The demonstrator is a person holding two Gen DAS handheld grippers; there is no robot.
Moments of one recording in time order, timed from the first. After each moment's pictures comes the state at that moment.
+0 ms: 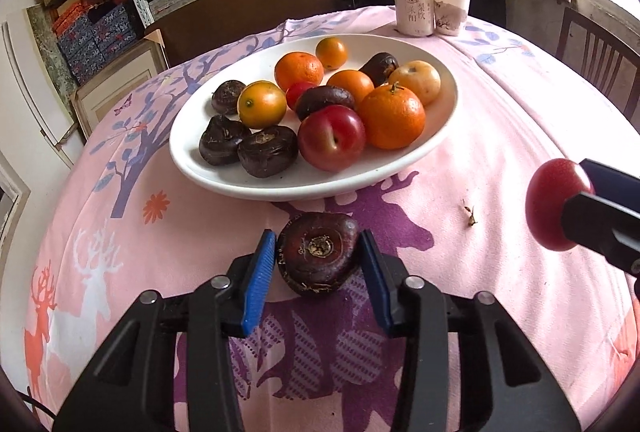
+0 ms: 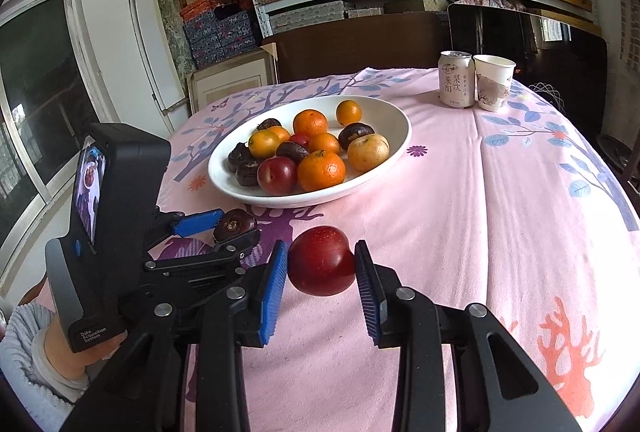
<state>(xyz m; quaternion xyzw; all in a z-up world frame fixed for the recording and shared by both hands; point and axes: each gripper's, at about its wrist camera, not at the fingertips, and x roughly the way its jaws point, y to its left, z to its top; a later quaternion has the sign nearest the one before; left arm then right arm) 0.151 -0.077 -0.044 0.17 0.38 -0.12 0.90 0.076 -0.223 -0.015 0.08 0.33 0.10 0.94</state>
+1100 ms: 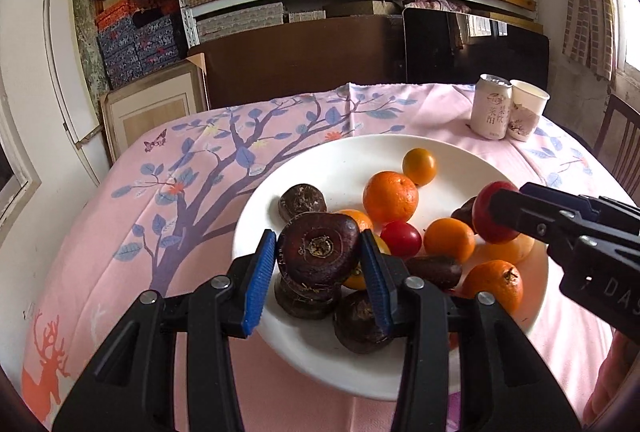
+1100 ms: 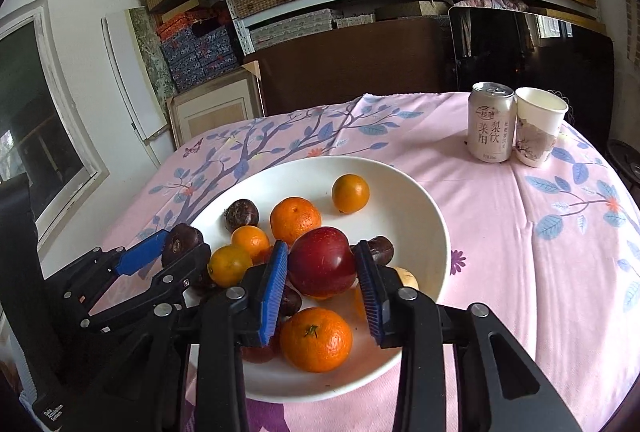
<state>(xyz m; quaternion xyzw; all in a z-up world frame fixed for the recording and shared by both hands) 0.247 -0.050 -0.001 0.09 0.31 -0.07 0.94 0.226 -0.213 0.003 0.11 0.31 0.08 0.94</state>
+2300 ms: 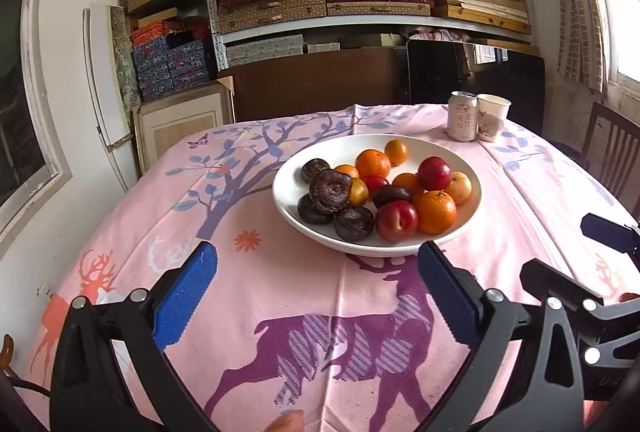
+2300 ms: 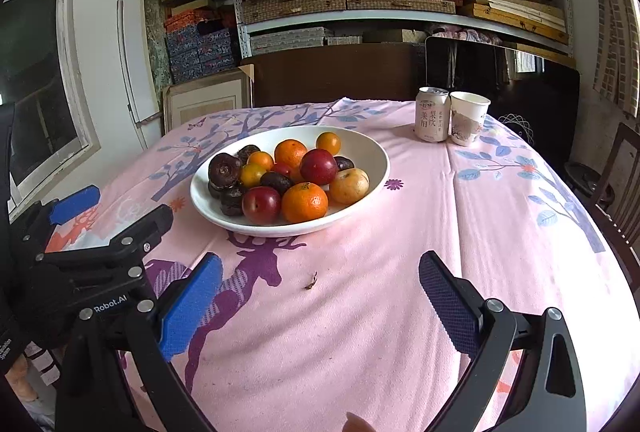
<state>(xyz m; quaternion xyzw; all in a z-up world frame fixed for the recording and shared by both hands) 0.101 -0.030 0.018 0.08 0.26 -0.05 0.96 0.069 -0.207 0.000 0.04 0.28 0.03 0.96</state>
